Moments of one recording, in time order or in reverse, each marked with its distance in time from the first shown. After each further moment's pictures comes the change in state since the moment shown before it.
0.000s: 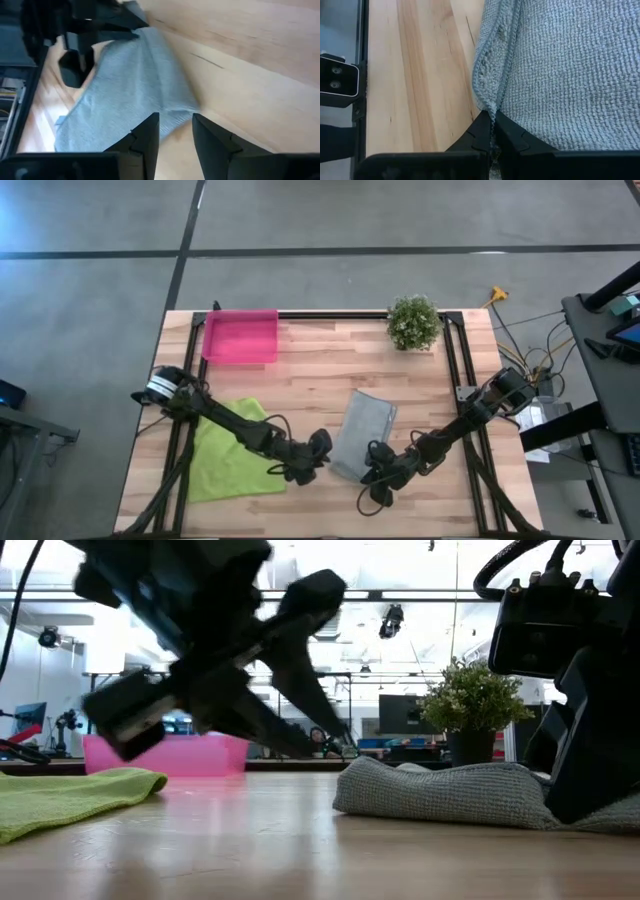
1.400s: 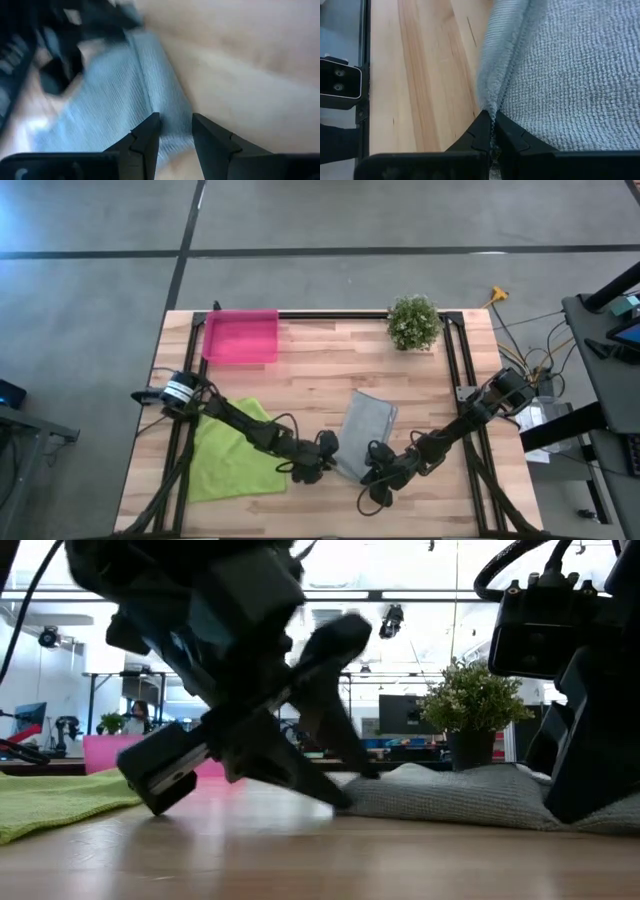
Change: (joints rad) left arm 0.056 0.156 0.005 0.149 0.094 0.001; right arm 0.000 0.001 0.000 0.020 0.000 0.015
